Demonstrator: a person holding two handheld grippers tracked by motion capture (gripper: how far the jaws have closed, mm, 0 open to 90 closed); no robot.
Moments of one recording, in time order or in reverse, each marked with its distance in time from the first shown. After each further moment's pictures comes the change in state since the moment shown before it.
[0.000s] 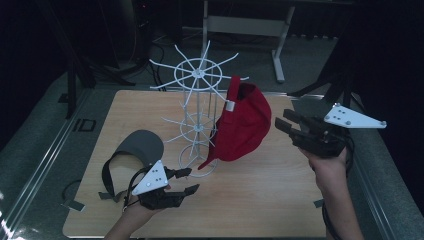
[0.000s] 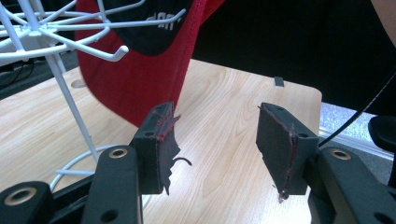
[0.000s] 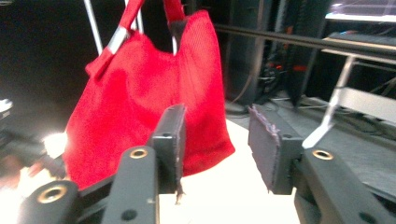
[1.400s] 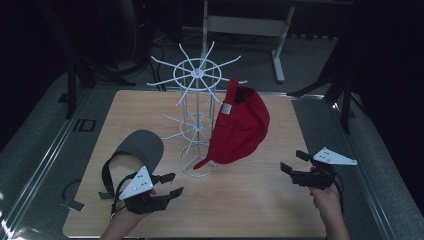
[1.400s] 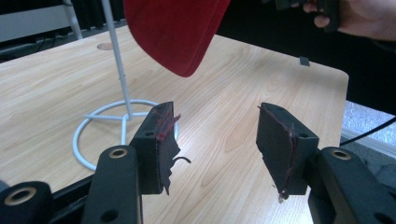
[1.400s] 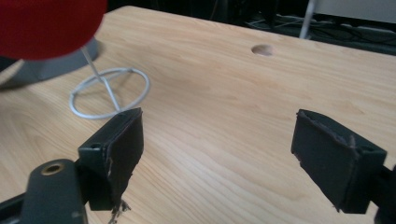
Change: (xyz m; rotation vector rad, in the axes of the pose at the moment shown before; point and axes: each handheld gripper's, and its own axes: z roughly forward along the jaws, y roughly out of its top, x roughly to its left) left arm 0.015 -0.046 -0.019 0.038 0.072 -0.078; right arm -0.049 -0.172 -0.003 0.228 -0.143 0.134
